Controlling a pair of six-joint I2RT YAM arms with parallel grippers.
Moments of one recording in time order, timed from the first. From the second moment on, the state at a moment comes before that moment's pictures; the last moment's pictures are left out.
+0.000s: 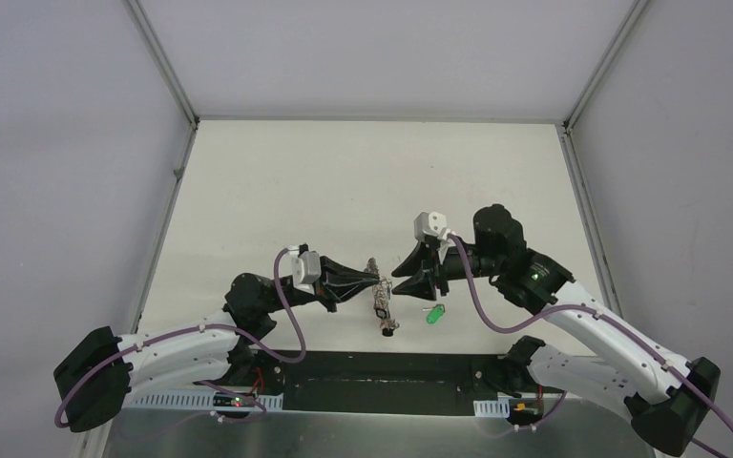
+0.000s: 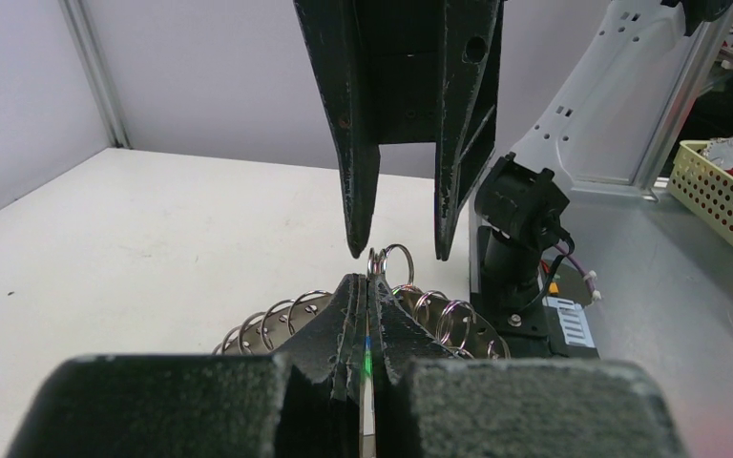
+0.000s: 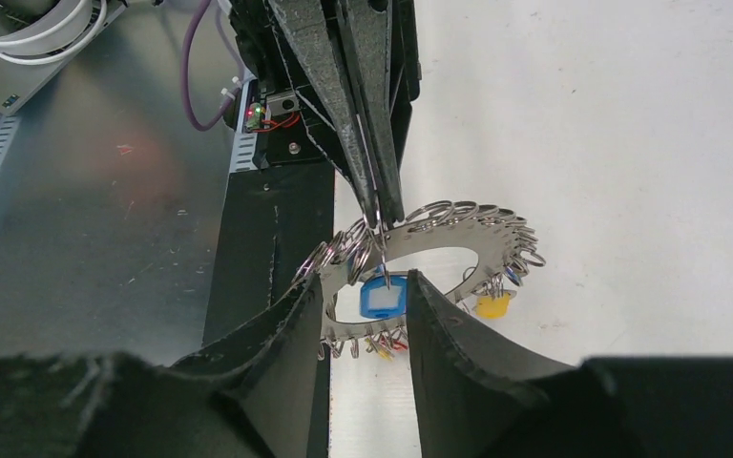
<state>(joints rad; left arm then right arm) -0.94 0.83 0.21 1.05 0.42 -0.16 0.79 0.89 0.82 -0.30 -0.79 -0.13</state>
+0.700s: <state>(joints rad) -0.94 0.83 0.21 1.06 0.41 -0.16 0.79 0.85 0.77 -0.22 -0.75 -0.14</state>
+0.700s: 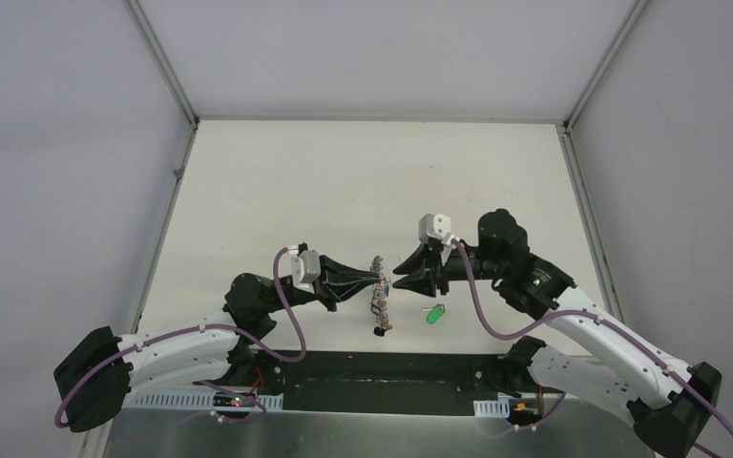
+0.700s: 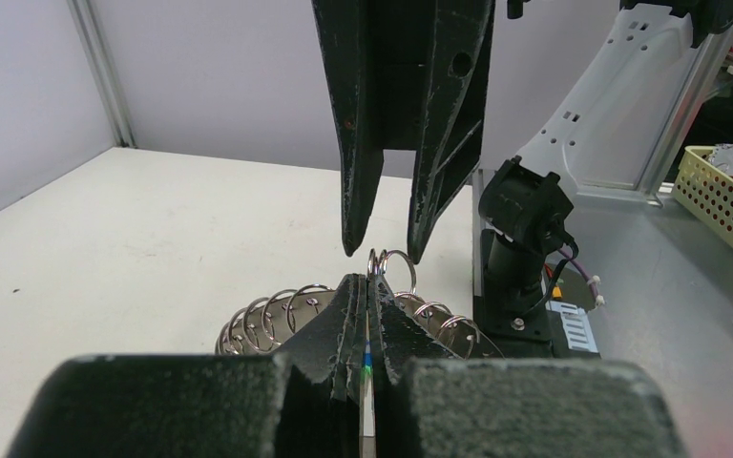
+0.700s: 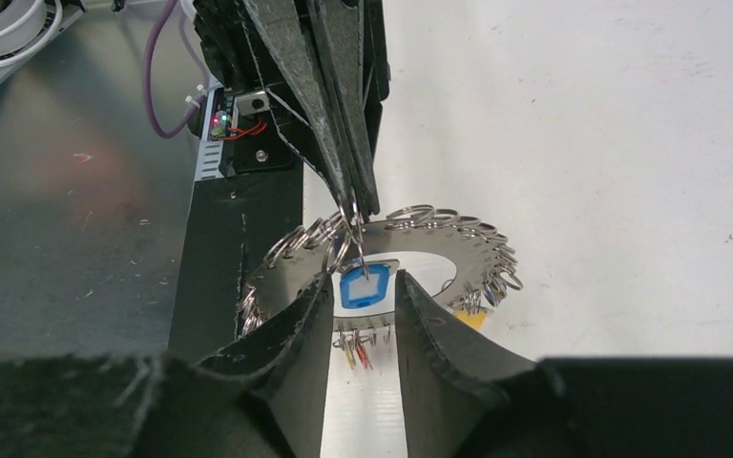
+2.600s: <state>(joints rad) -0.94 0.72 0.45 0.43 0.40 0.00 0.80 1.15 1.09 -0.76 -0.62 -0.28</state>
